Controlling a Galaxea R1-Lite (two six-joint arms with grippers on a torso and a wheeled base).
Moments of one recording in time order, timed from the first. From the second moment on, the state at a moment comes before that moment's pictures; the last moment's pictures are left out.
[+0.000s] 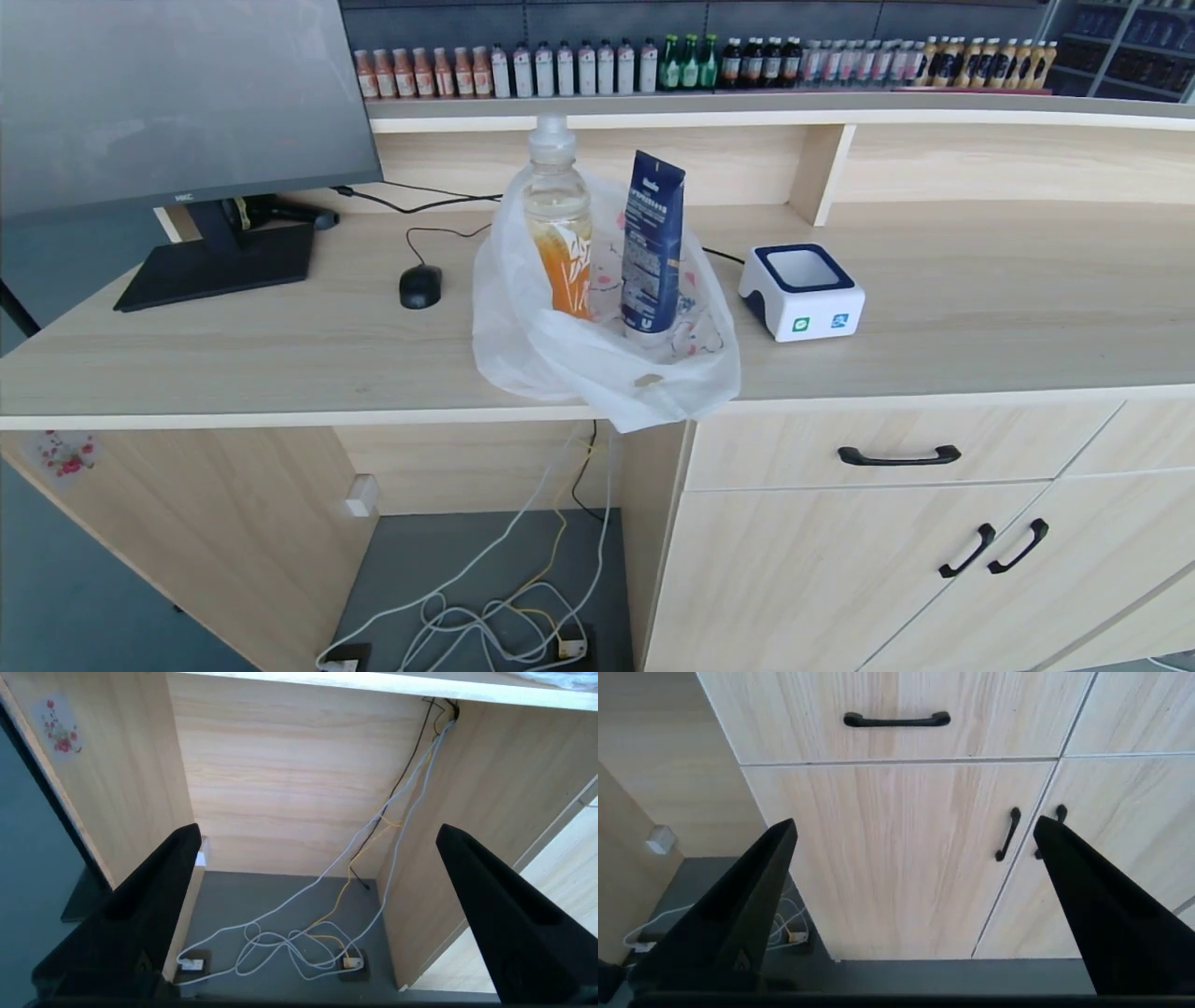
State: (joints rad) left arm 0.00 0.00 0.00 0.00 0.00 -0.02; right arm 0.00 0.01 0.00 -0.01 0.00 0.00
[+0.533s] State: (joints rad) left arm 0.00 0.00 0.00 0.00 0.00 -0.02; right arm 0.00 0.00 0.00 -0.01 0.00 0.02
